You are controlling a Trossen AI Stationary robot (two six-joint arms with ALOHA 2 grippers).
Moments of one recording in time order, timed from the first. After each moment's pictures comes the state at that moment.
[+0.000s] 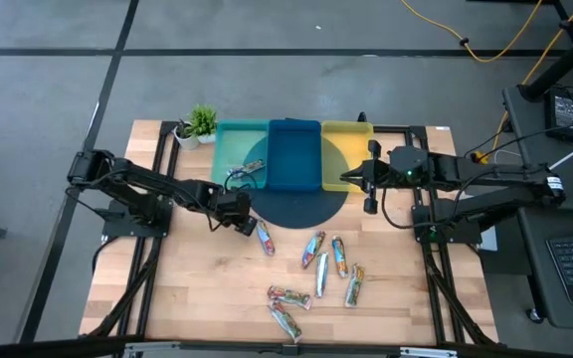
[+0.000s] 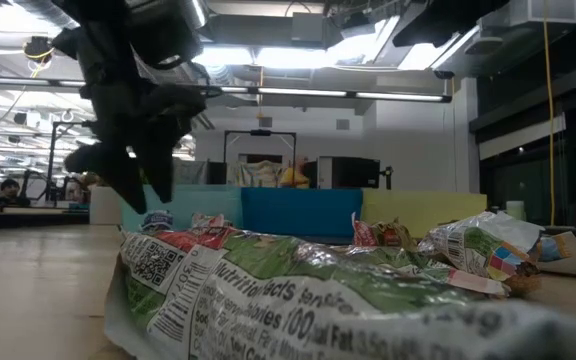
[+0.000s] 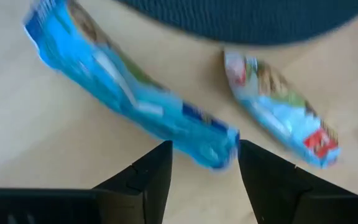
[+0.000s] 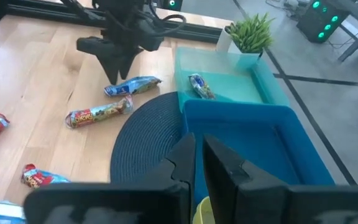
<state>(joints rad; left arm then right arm) -0.04 1.42 0.71 -0.43 -0.03 -1.15 -0.06 0.96 0.89 -0.40 0.13 -0.16</state>
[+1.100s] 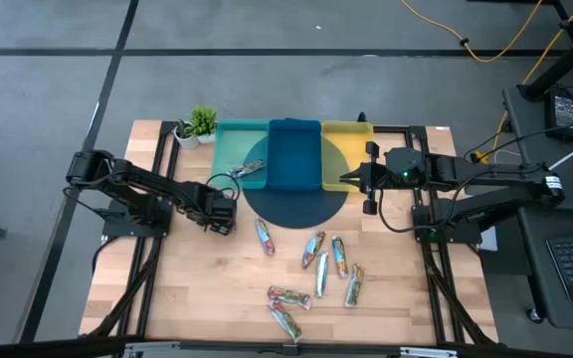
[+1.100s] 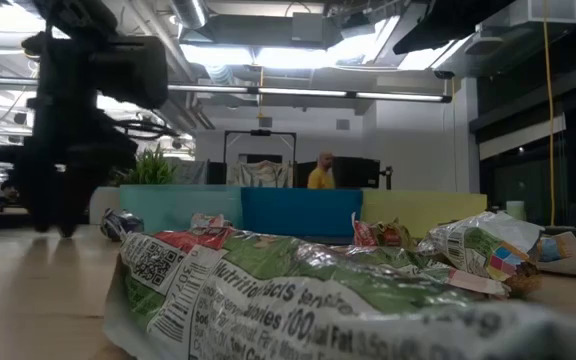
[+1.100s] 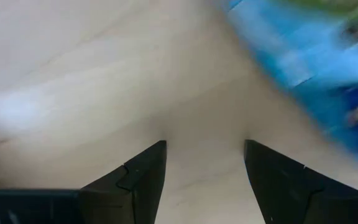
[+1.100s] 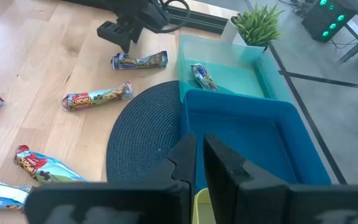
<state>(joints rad) -0.04 1.40 0.64 -0.80 -0.07 -1.21 -0.06 0.98 0.89 -0.42 0.13 -0.22</state>
